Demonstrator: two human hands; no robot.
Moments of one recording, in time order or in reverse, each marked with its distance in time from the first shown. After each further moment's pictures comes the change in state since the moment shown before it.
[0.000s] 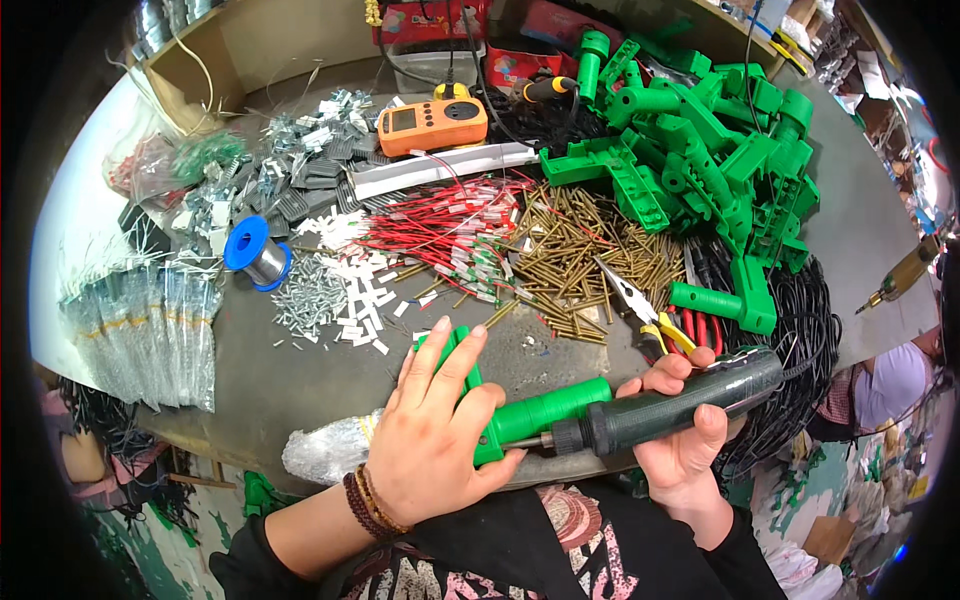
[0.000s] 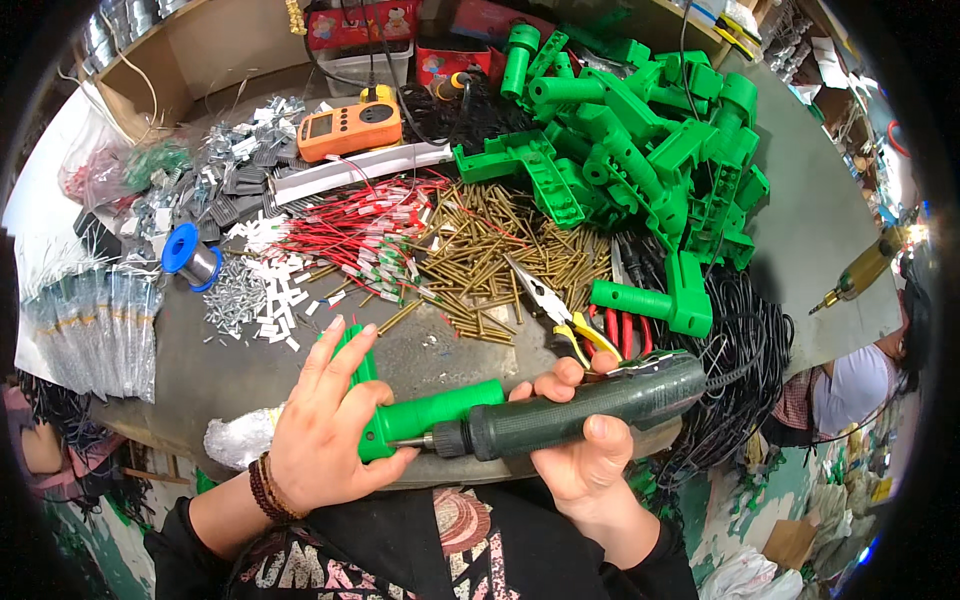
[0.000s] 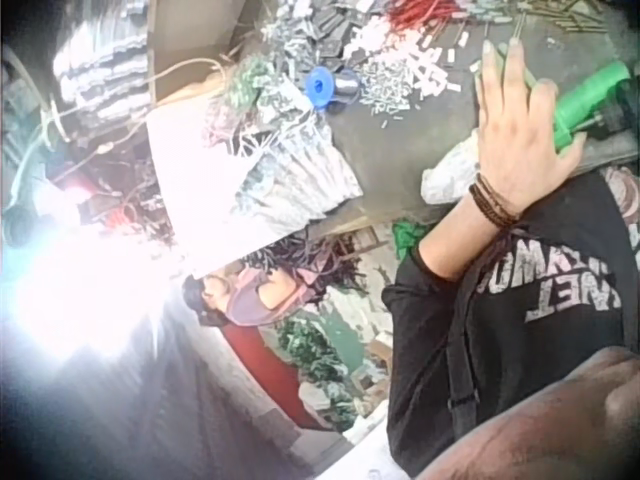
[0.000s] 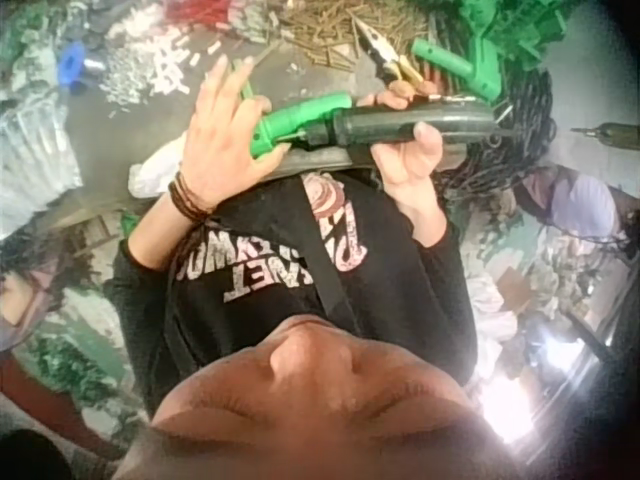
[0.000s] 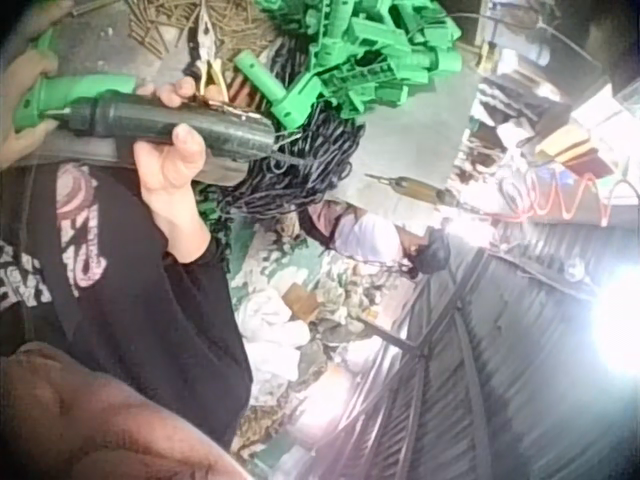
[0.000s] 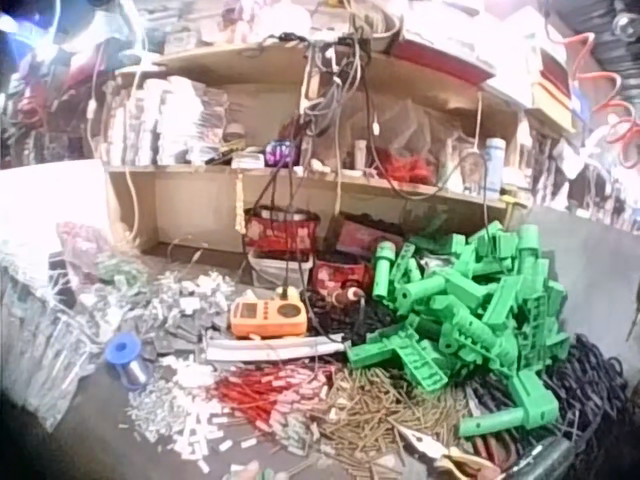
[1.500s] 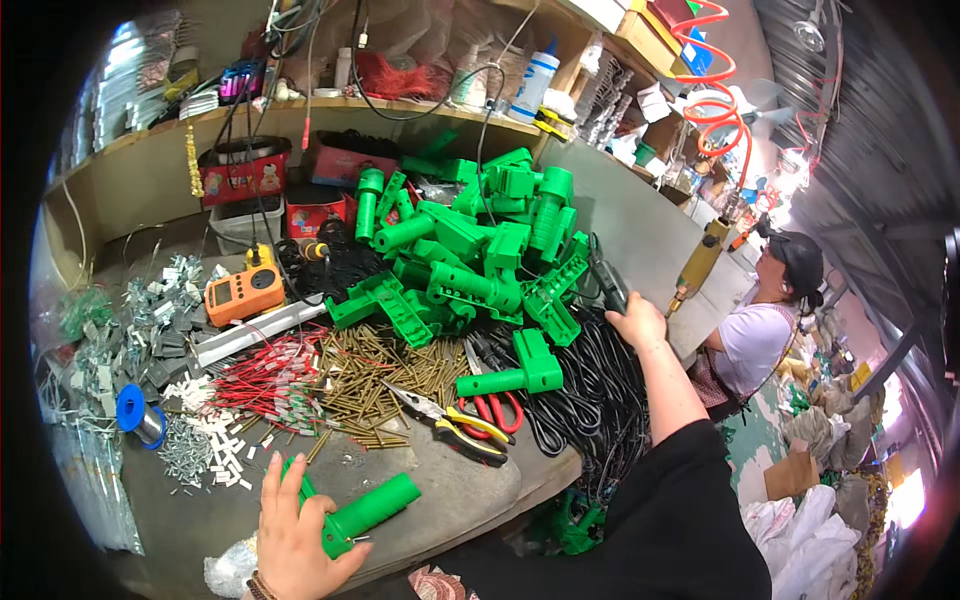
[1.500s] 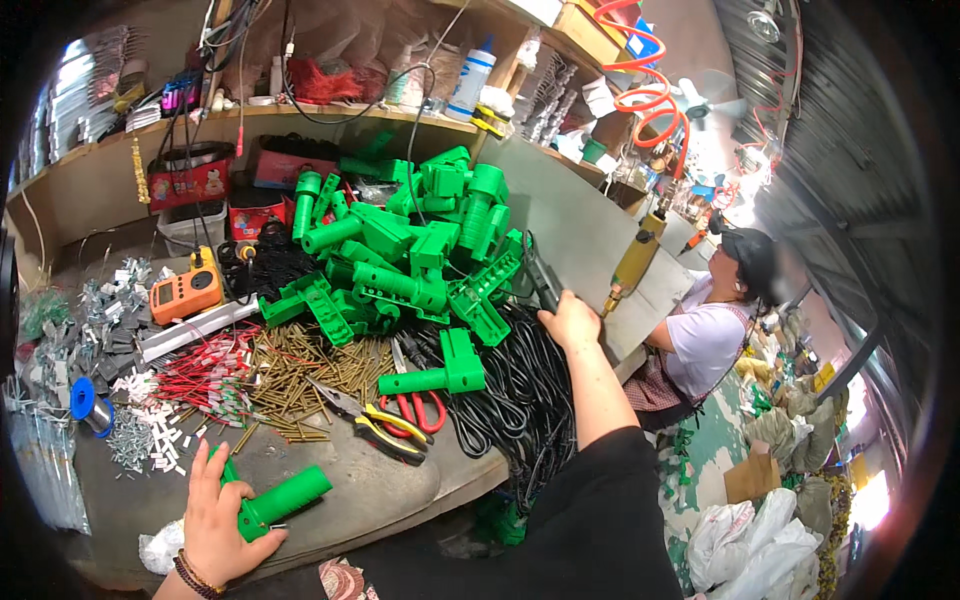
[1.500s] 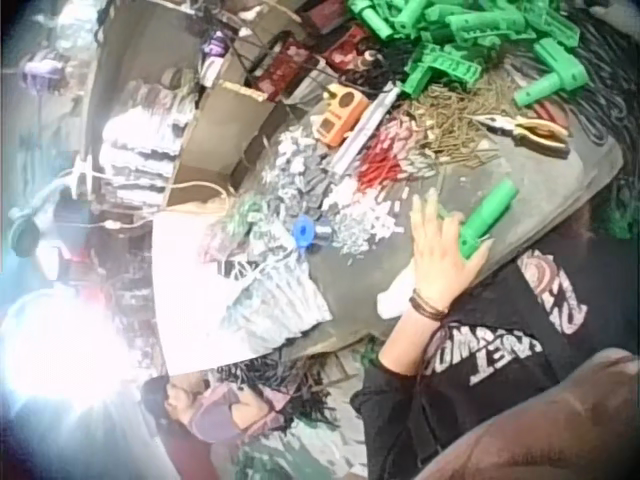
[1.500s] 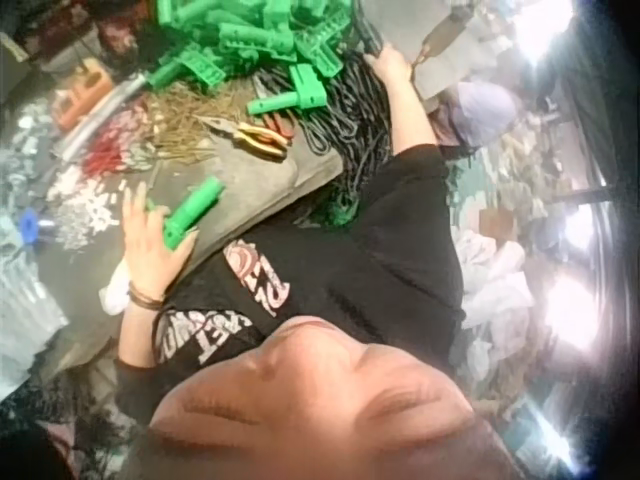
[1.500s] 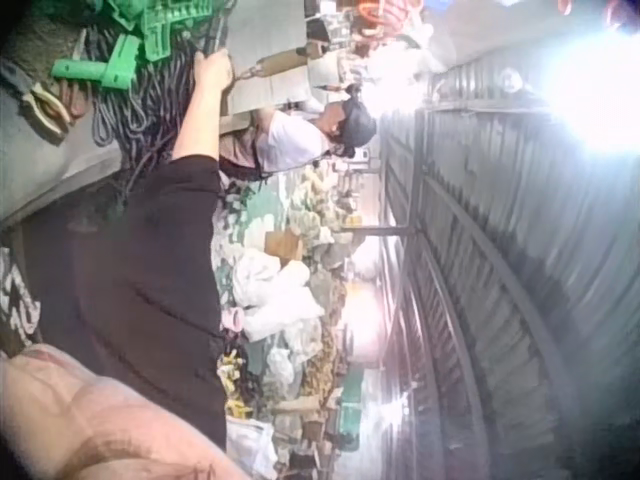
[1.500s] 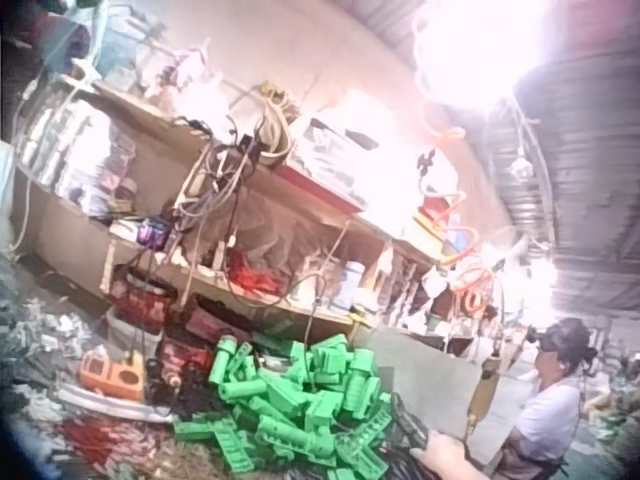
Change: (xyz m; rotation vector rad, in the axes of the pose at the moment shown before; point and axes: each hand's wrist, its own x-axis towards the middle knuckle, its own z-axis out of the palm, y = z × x) left_hand -0.003 0.003 0.001 -0.022 0.027 0.035; right_hand 0.080 -0.330 -0.033 -2.700 1.147 -0.097
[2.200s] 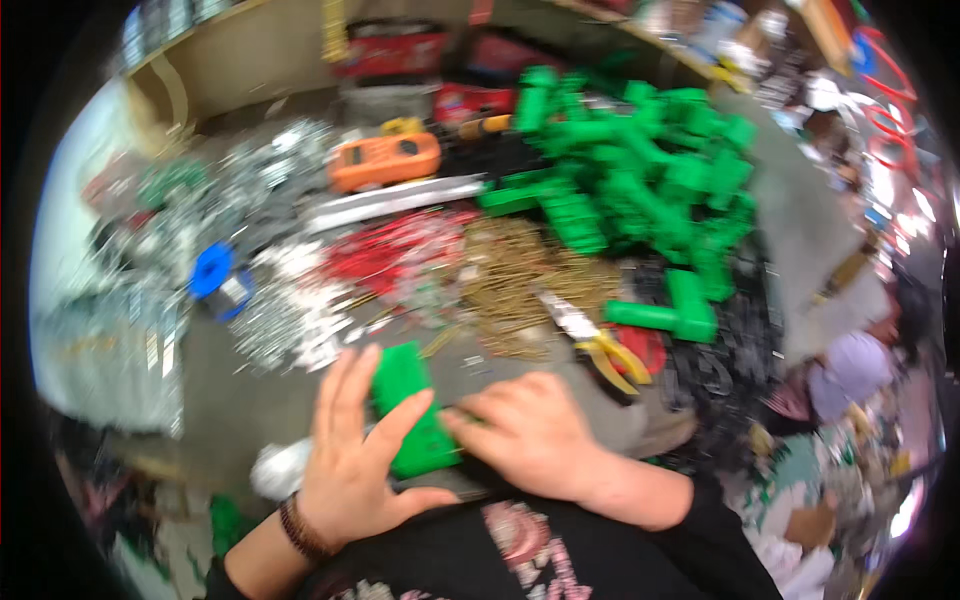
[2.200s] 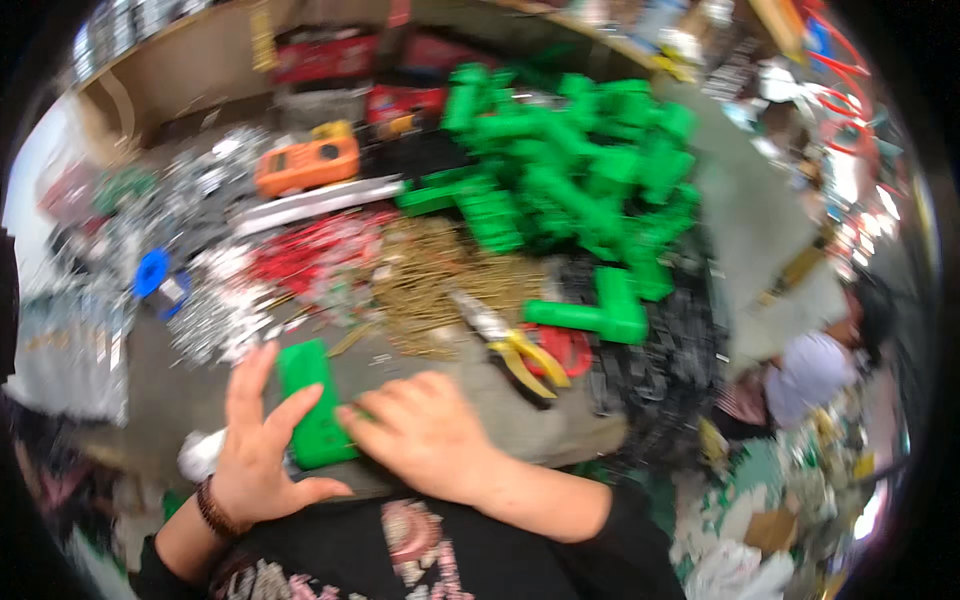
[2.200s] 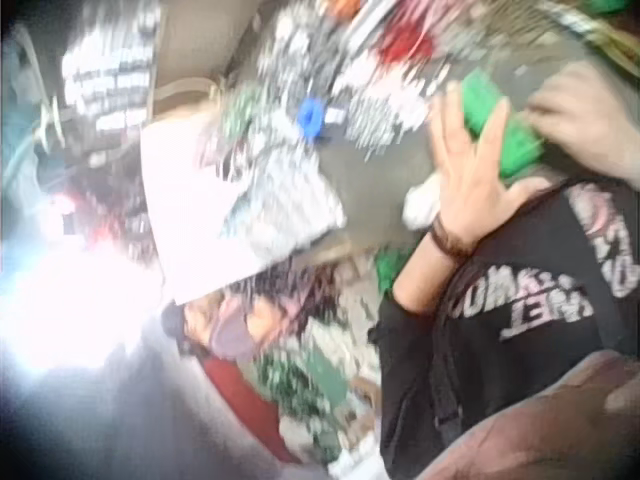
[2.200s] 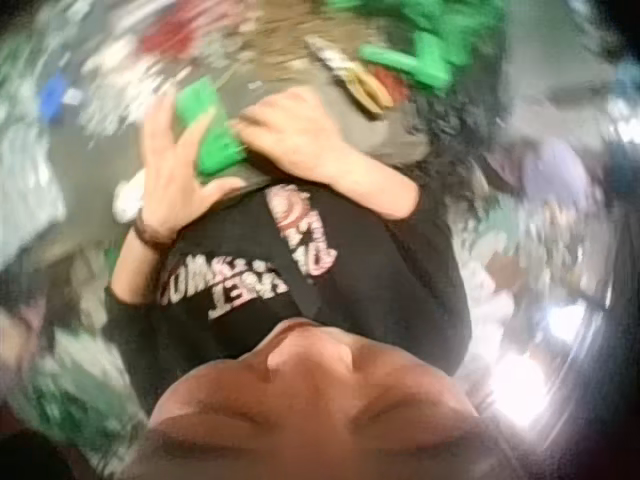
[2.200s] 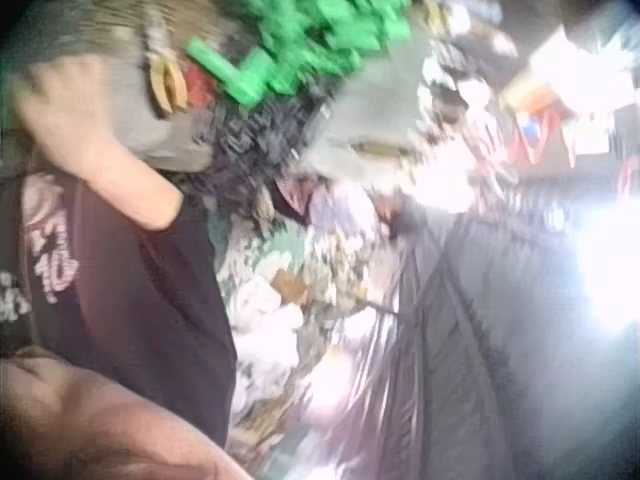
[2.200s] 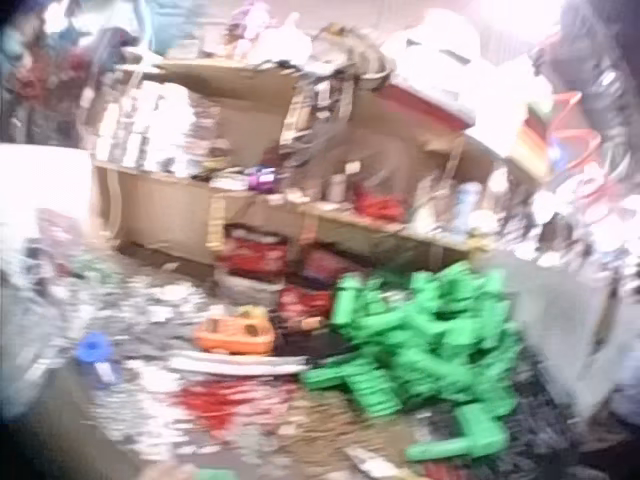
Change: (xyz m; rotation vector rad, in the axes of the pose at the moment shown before) left_hand -0.021 -0.014 -0.023 0.012 0.071 -0.005; right_hand -0.299 -0.230 -0.017 0.716 0.103 -1.456
